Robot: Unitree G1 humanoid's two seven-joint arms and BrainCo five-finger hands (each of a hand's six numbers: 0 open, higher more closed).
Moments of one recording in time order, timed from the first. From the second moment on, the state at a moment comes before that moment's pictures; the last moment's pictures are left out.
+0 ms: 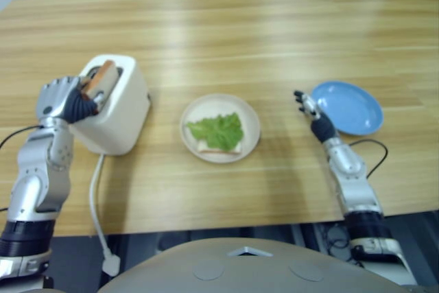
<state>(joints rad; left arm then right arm) 0.07 0.69 0.18 -0.28 0.77 0.18 -0.05 -0.02 -0.36 -0.09 0.22 -0.05 -0.19 0.18</state>
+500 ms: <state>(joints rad) -0.04 0.52 0.35 -0.59 0.46 -0.06 0.13 -0.02 -0.35 -0.07 0.24 -0.09 -0.21 0.15</state>
